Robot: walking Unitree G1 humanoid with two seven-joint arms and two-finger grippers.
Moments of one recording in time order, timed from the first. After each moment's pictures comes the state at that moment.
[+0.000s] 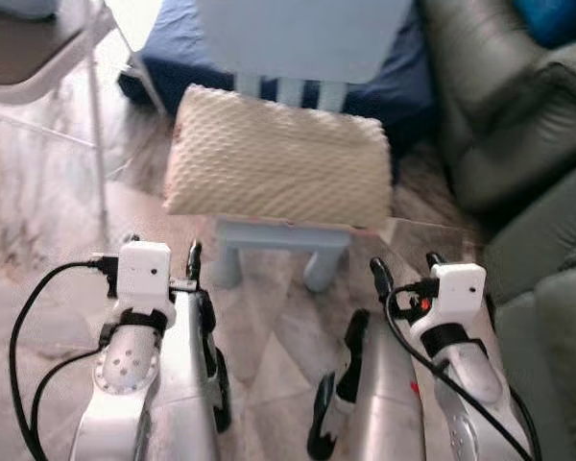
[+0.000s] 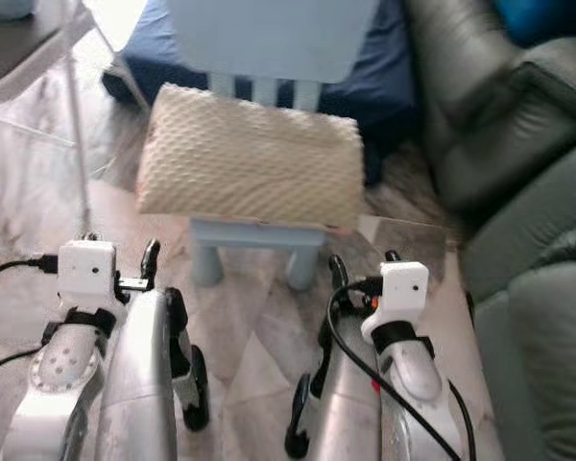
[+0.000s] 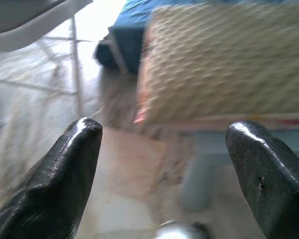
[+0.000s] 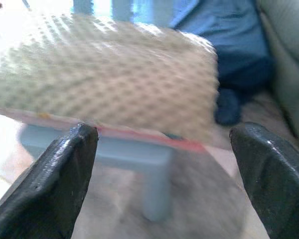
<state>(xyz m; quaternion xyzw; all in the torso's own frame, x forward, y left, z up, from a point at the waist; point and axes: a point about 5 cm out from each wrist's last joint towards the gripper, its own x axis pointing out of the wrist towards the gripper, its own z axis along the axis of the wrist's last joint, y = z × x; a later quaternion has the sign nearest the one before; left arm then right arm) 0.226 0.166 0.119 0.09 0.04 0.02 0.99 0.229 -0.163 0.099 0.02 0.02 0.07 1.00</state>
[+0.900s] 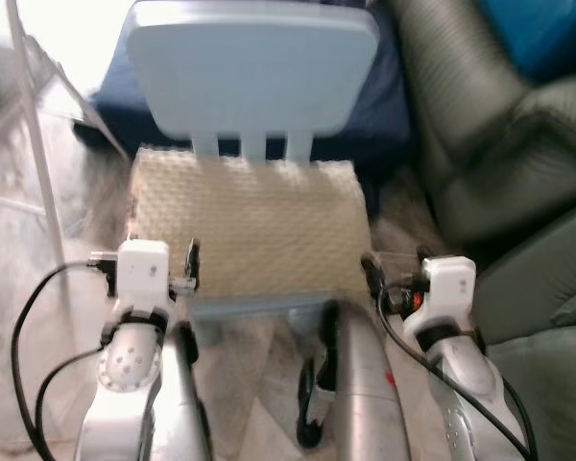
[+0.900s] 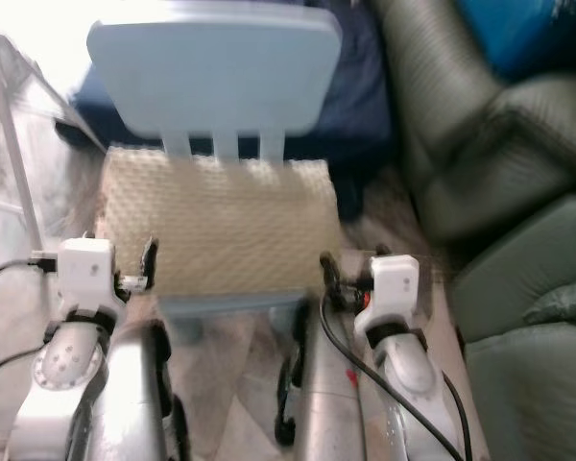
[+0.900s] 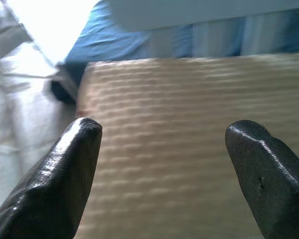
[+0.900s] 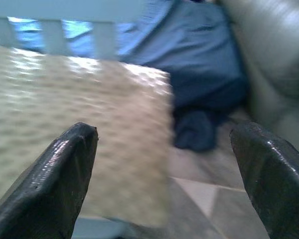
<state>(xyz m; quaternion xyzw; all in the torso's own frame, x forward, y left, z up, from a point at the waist) 0.233 0.153 0.124 0.08 0.02 0.01 1.00 0.232 -0.166 0.099 0.01 0.02 0.07 1.00</state>
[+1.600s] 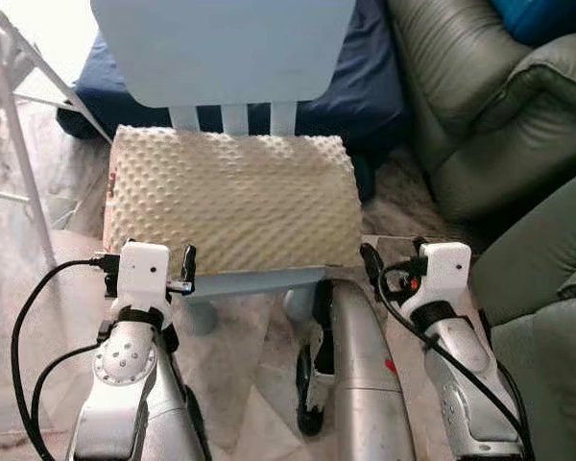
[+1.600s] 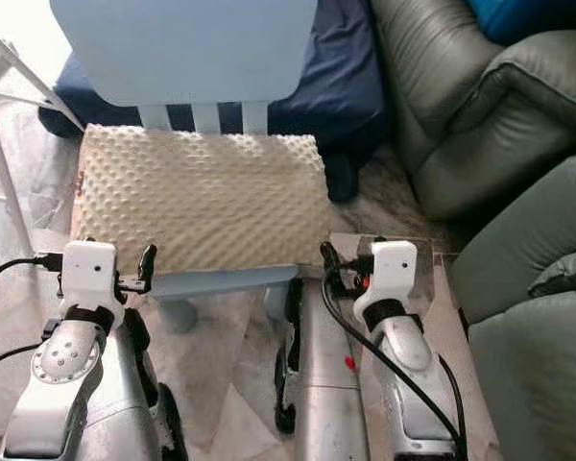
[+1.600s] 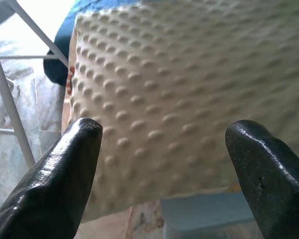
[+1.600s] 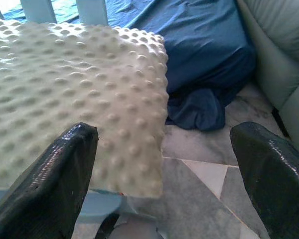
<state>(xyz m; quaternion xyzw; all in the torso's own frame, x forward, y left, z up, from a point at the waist) 0.239 0.173 0.109 0.11 0.06 0.02 0.99 0.257 -0.159 0.102 0.03 0.03 0.08 1.00</state>
